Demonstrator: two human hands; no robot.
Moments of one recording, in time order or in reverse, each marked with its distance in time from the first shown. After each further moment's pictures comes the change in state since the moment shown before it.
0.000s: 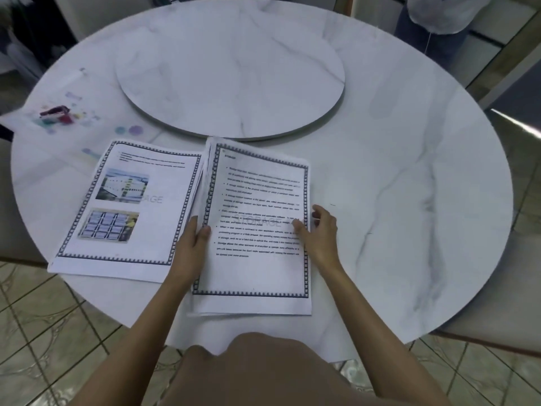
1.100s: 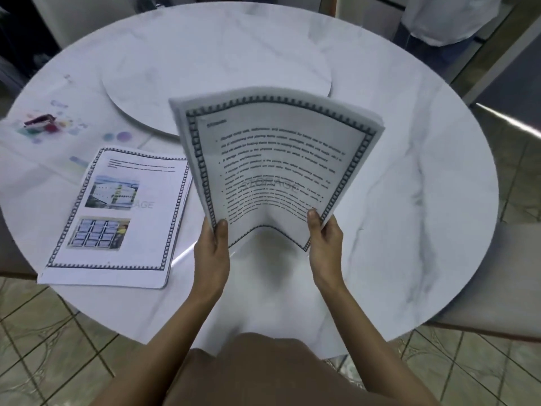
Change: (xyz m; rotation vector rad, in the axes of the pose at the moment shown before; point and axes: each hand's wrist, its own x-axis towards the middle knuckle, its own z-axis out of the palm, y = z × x) left_hand -0.037 0.050 0.038 -0.239 0.097 0.201; right_hand -0.051 -0.038 -0.017 0.505 0.127 -0.197
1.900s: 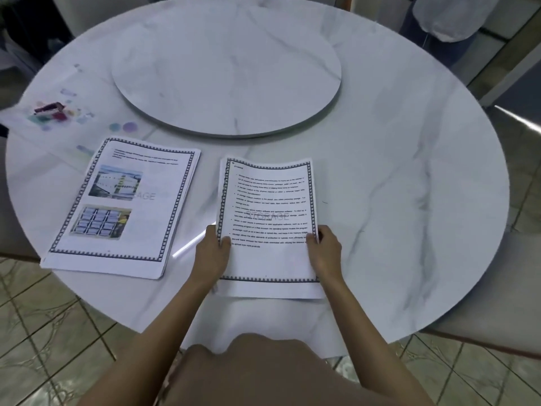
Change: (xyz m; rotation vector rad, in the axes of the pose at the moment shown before) left_hand 0.016 -0.030 0.004 0.464 -0.143 -0.322; right_hand 0.026 0.049 -0.026 -0.620 -0.043 0.240
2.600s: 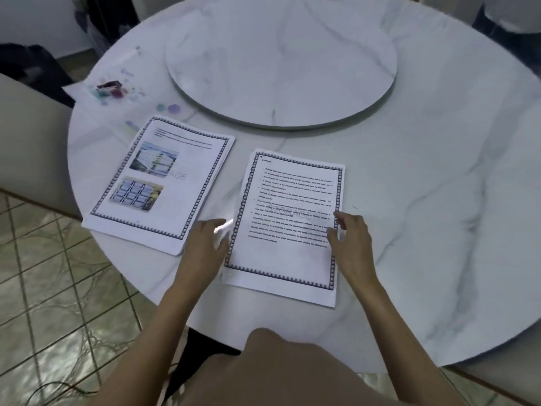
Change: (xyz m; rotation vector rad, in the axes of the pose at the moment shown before) left_hand -0.022 -0.026 -0.024 0.250 0.226 0.121; right_hand 0.018 -0.004 -0.018 -0.248 -0.150 -0.362
